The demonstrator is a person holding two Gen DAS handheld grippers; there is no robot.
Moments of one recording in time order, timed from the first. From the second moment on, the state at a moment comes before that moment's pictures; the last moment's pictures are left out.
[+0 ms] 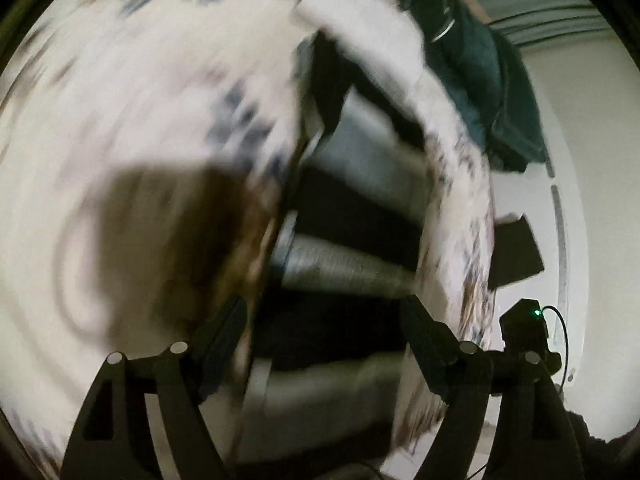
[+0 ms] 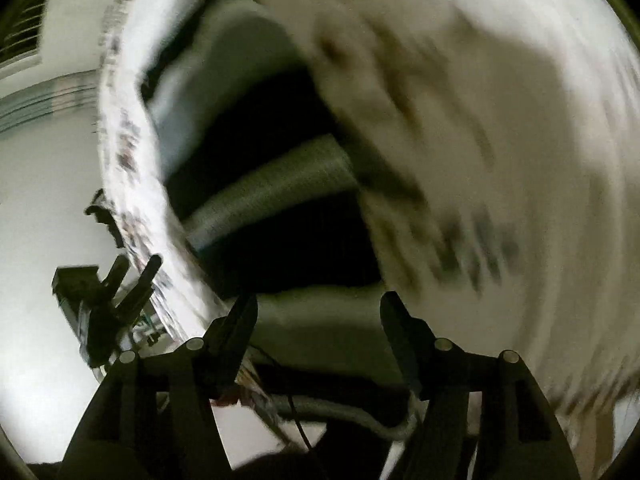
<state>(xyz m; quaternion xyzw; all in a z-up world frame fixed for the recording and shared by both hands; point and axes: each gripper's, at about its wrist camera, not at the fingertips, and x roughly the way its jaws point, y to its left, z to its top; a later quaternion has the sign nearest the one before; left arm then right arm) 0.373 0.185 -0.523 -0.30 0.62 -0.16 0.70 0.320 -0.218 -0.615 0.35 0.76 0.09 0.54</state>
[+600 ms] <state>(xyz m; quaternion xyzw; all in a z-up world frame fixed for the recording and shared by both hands) 0.211 0.148 -0.585 -0.30 0.68 -0.13 0.66 0.172 -0.127 -0.721 0.44 0.76 0.13 0.46</state>
